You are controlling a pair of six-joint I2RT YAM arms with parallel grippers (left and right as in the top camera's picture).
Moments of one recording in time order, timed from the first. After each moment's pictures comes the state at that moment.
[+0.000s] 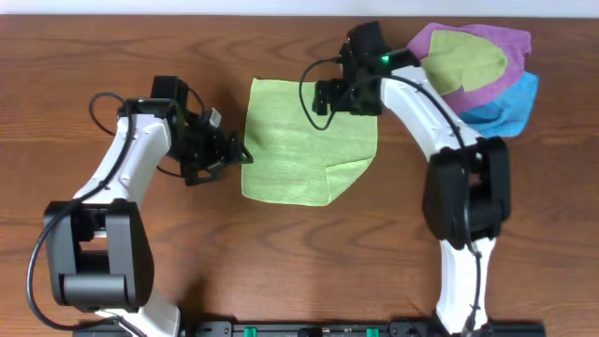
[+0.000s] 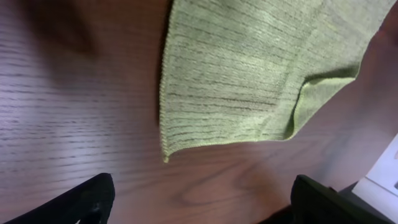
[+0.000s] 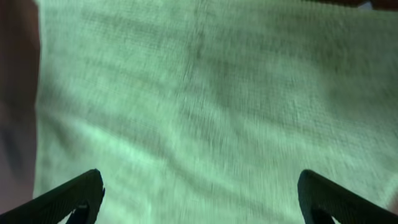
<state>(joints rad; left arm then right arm) -0.03 1.79 1.26 -1.00 0.57 -0.25 0.31 2.21 1.84 -0.88 -0.27 0.25</state>
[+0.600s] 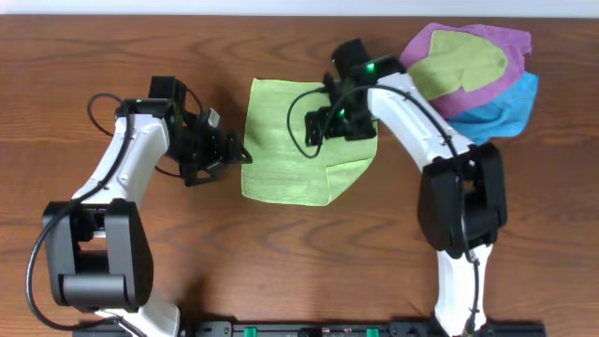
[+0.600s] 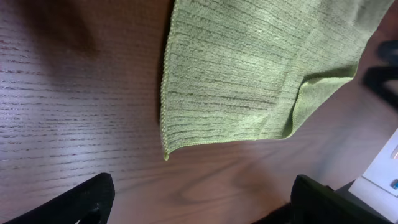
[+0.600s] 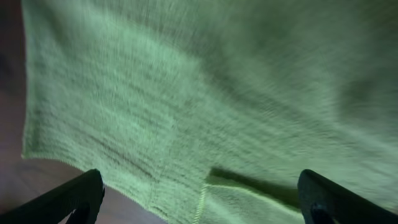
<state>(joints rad) -0.02 1.79 1.26 -1.01 0.57 -0.24 0.39 2.18 1.79 -1.07 -0.31 0.16</state>
